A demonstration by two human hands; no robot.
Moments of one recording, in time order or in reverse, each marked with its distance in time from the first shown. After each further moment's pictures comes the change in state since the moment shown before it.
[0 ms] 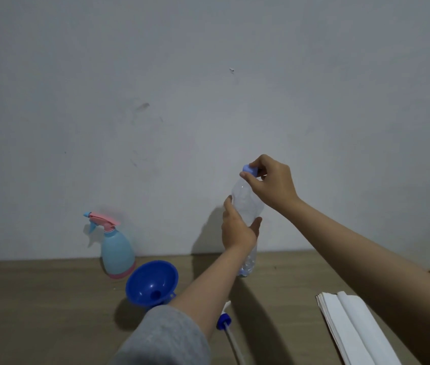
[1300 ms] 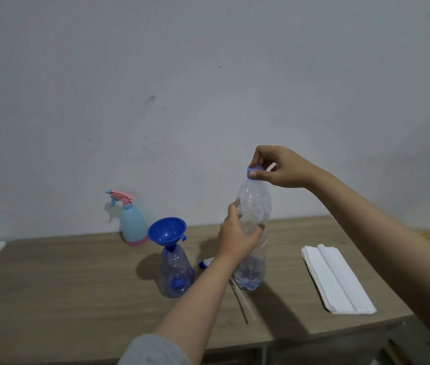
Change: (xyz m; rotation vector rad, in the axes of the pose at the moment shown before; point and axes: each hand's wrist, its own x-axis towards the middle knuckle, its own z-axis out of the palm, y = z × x) left_hand -0.135 -0.005 -0.056 -0.075 -0.208 0.117; right_hand -0.073 -0.066 -0.111 0.023 -0.509 0.006
